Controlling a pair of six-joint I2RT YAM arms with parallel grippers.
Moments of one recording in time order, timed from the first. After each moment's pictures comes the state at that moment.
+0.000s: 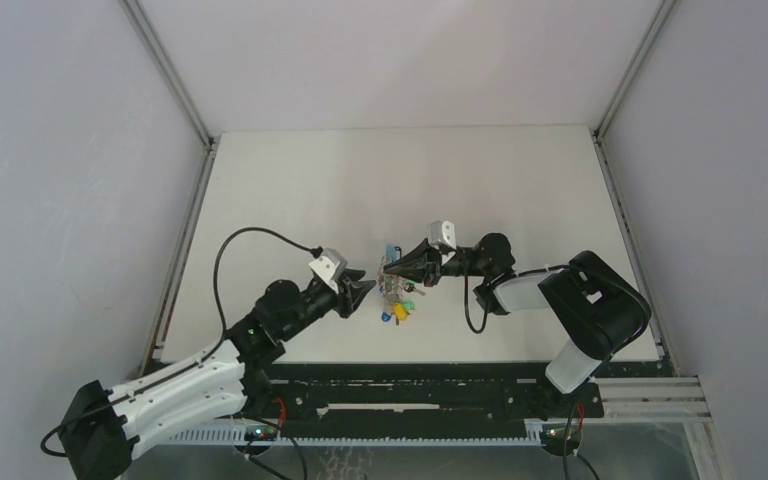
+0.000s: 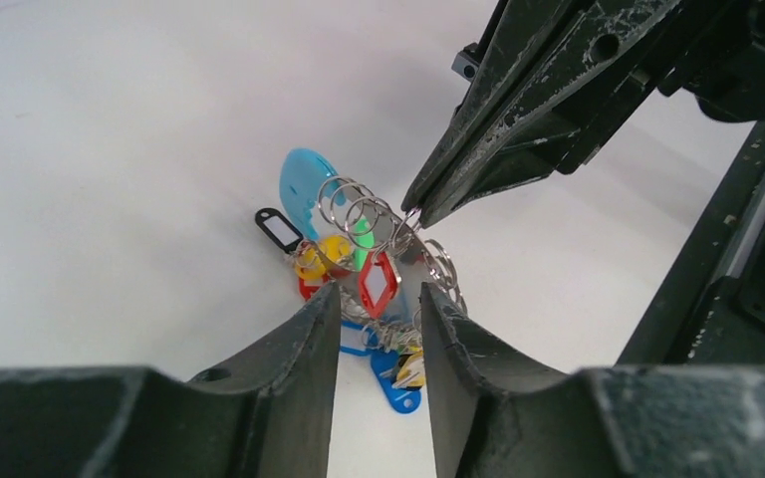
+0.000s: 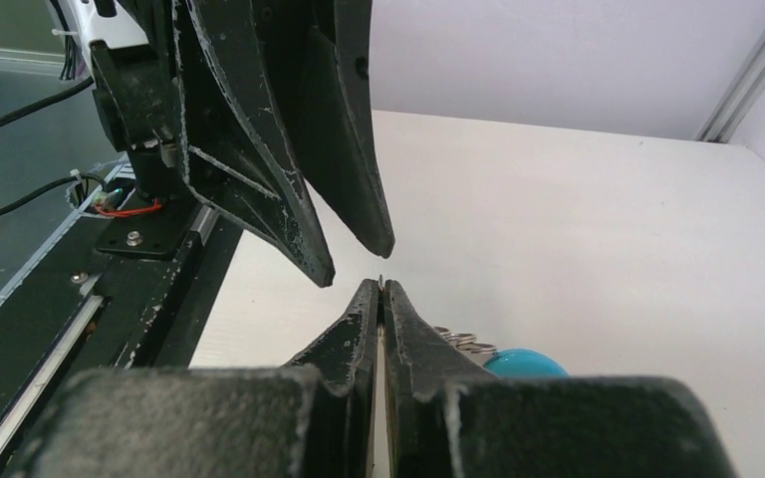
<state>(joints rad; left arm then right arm) -0.85 0.75 0.30 0.34 -0.01 -0.15 0.61 1.64 0.53 1.37 -0.98 0.14</state>
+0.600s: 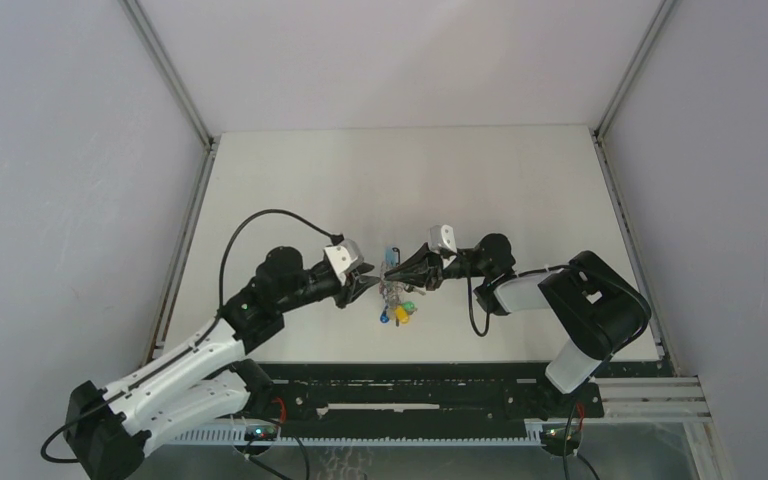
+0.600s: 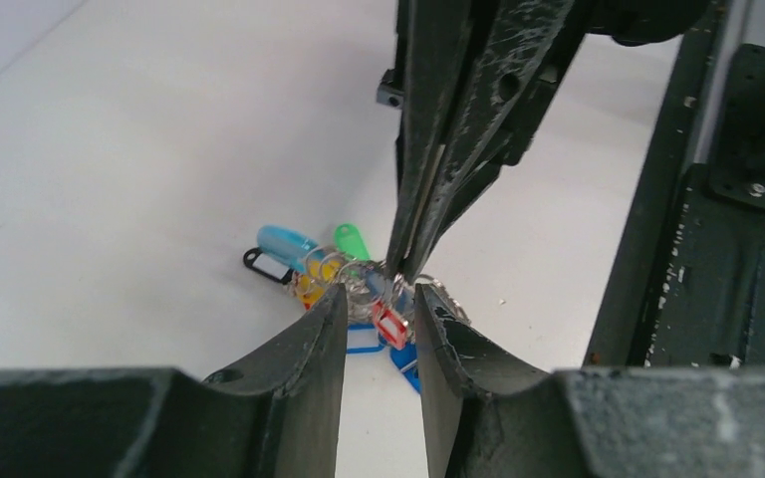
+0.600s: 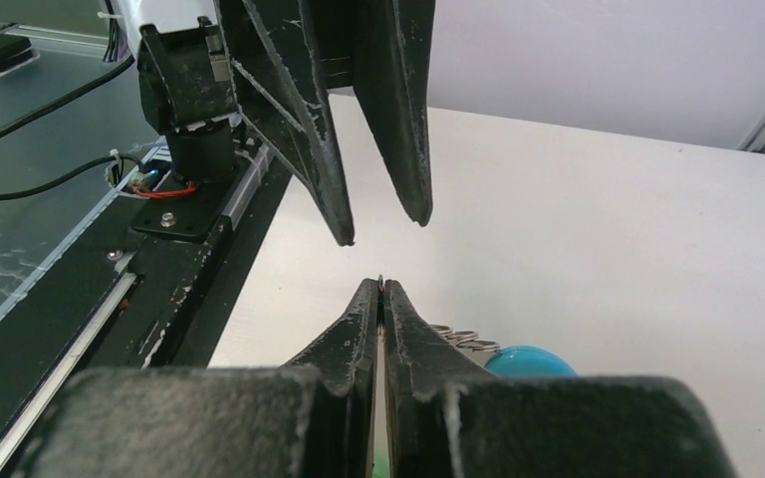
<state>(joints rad) -0.75 0.81 0.54 0.04 0.31 0.12 0.60 1.64 0.53 1.37 -1.06 0.14</state>
